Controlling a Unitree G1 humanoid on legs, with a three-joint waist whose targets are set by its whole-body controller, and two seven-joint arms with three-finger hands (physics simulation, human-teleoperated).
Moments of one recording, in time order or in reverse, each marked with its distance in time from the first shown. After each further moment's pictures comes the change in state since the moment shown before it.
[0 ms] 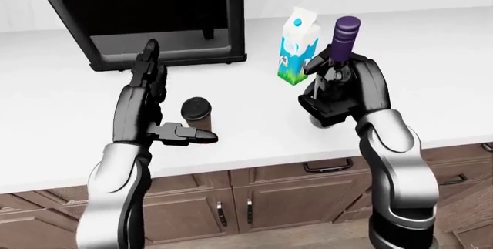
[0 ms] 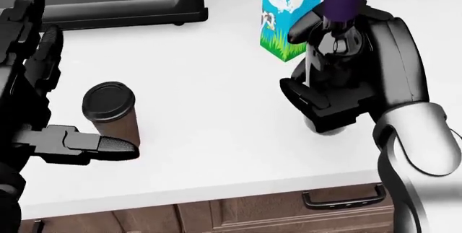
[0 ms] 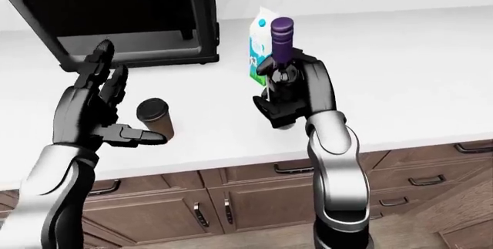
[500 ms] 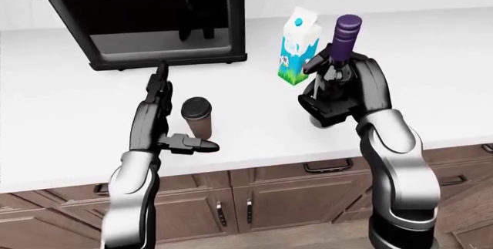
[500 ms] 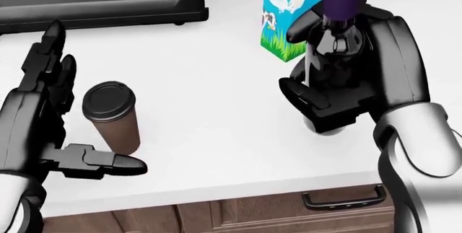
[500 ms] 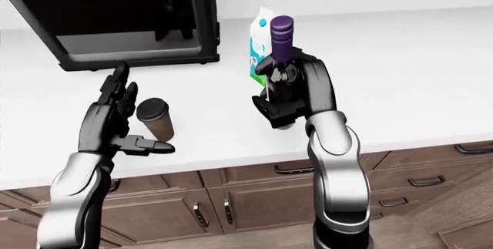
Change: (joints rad) left arm 0.070 -0.046 -0.020 0.213 0.108 -0.229 -0.041; right arm -0.001 0.003 0.000 -0.016 -0.003 0.007 0.008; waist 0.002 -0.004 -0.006
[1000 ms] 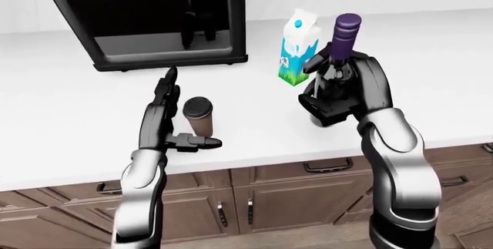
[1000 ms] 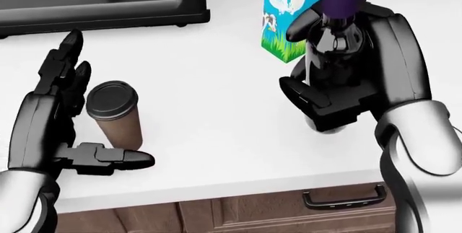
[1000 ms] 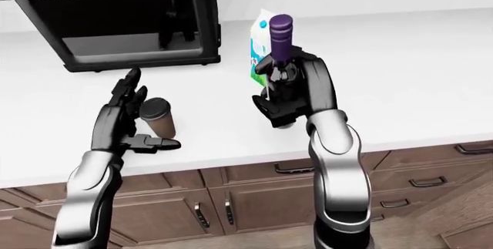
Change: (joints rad) left arm -0.023 -0.008 -0.016 0.156 0.018 -0.119 0.028; right arm -0.008 -0.006 0.000 -0.004 -0.012 0.008 0.014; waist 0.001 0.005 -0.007
